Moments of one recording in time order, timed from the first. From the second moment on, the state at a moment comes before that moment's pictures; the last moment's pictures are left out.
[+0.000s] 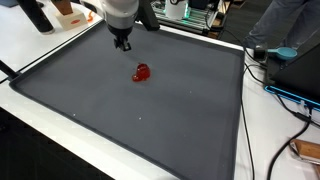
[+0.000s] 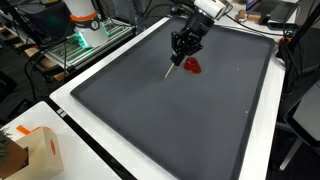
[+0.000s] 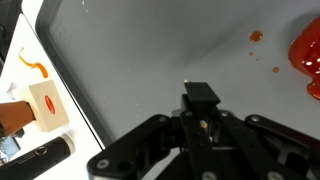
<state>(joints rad) 0.22 0.51 -0.10 -1.74 -0.40 1.86 0.95</state>
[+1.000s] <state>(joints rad) 0.28 0.60 -0.10 -1.69 -0.55 1.83 1.10</state>
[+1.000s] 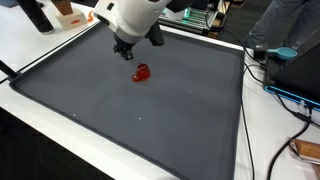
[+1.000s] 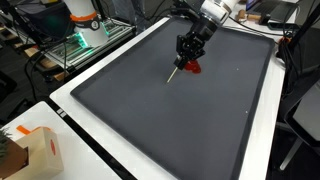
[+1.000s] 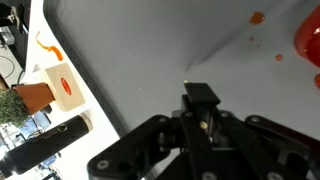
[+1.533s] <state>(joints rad) 0.30 0.68 -0.10 -1.61 -0.62 1.72 1.15</state>
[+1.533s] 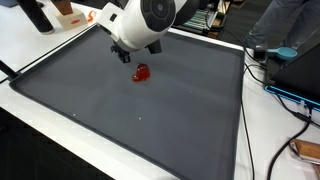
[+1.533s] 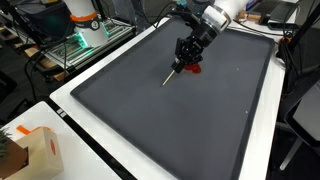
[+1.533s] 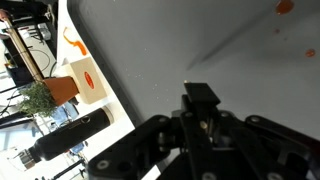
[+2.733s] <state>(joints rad) 0.32 0.74 -0.10 -1.52 -0.63 1.67 1.15</state>
